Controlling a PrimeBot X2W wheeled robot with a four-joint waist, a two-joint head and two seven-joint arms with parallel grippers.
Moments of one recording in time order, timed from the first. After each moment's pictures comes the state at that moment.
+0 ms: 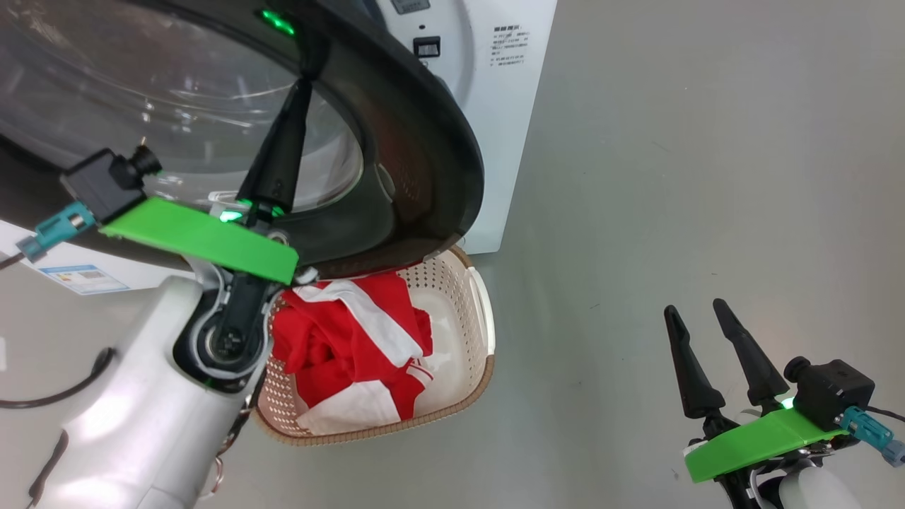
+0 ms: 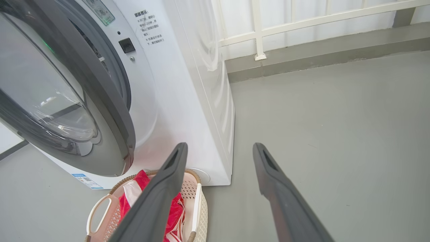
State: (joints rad) left arm -0.80 0.27 -0.52 0.34 -1.40 -0.12 -0.25; right arm -0.09 -0.09 0.08 0.23 0.45 0.12 -0.26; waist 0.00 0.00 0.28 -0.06
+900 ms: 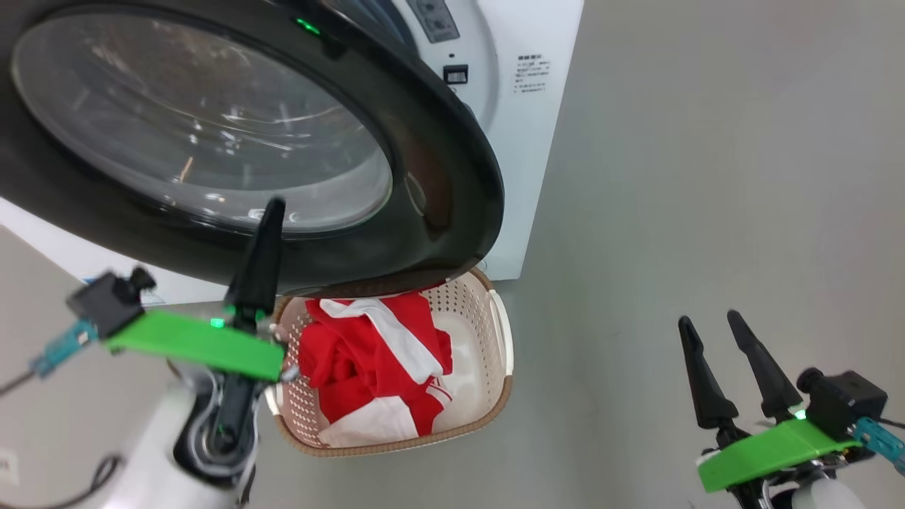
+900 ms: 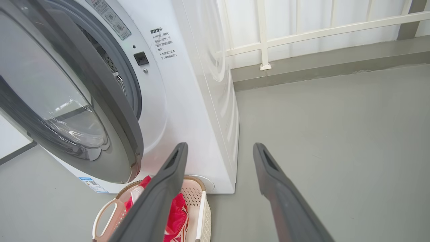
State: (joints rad) left arm -0.54 0.25 -0.40 0.33 -1.29 -0.12 -0.25; right arm -0.07 -0.11 0.06 0.24 0.45 0.12 -0.26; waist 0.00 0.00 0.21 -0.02
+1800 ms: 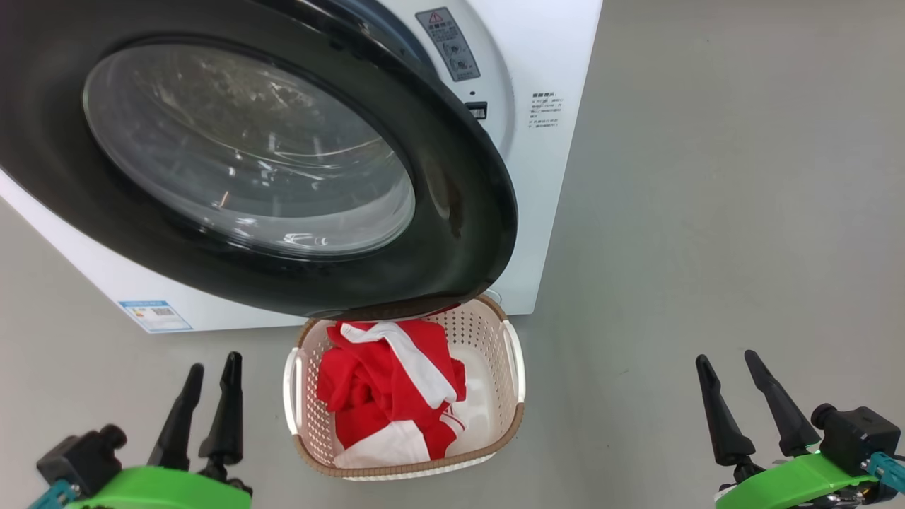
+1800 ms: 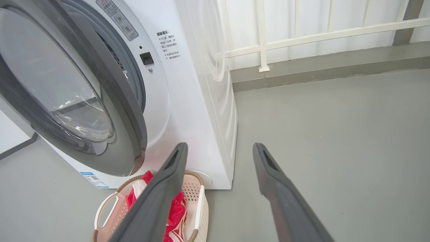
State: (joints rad) left arm -0.16 0.19 -0.12 0.33 -0.82 -0.13 -0.25; right arm 0.02 -0.13 0.03 0.23 0.45 0.12 -0.26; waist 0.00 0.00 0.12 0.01
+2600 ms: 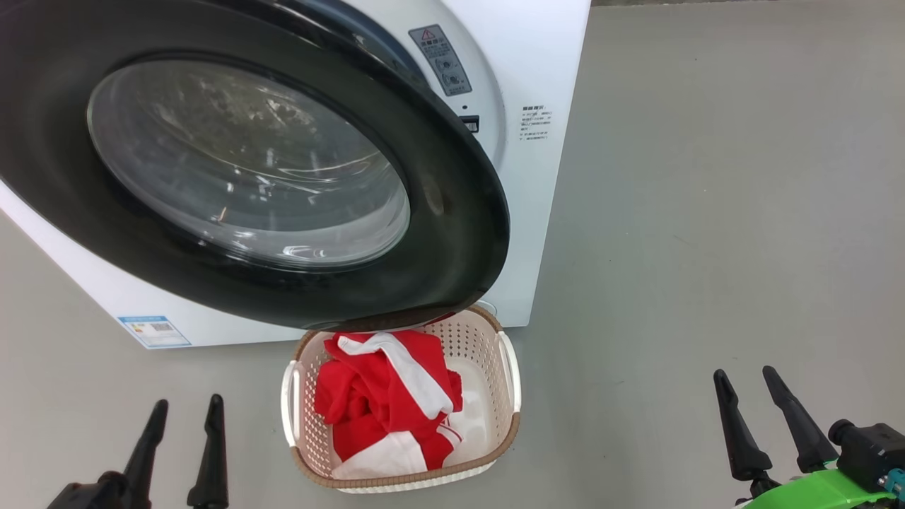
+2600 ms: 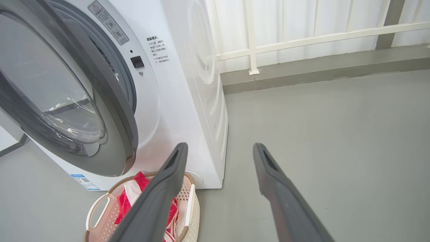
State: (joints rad) left arm -0.01 0.11 0.06 0.24 -0.36 -0.13 -0.25; right arm 0.07 -0.14 0.00 0.22 0.45 0.12 -0.26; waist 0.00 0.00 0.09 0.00
